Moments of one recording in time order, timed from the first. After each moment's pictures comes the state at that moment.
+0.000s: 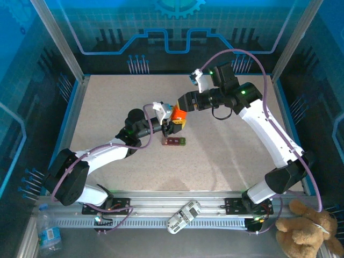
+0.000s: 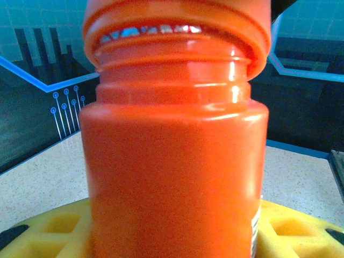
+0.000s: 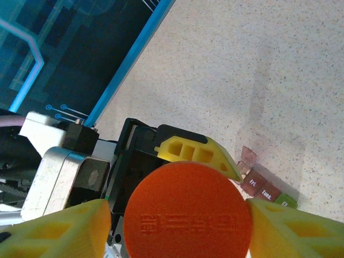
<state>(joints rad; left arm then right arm) -0.55 1.42 0.73 0.69 0.54 -0.03 0.51 1.53 1.75 -0.96 -0.53 0.28</state>
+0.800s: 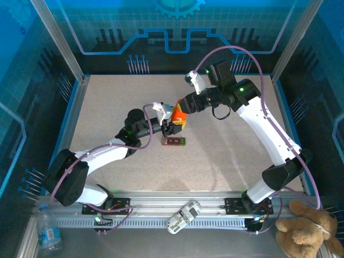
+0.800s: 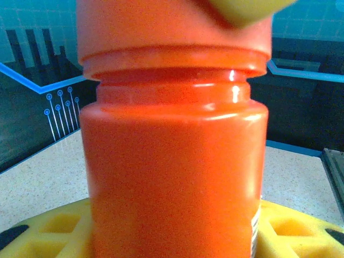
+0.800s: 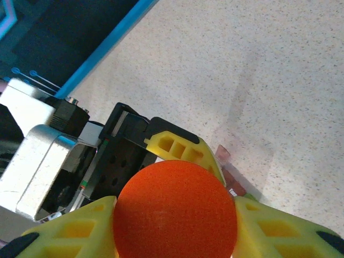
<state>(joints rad) -0.55 1.41 0.73 0.69 0.56 -0.03 0.54 1.58 1.85 -1.08 -0.44 0.06</state>
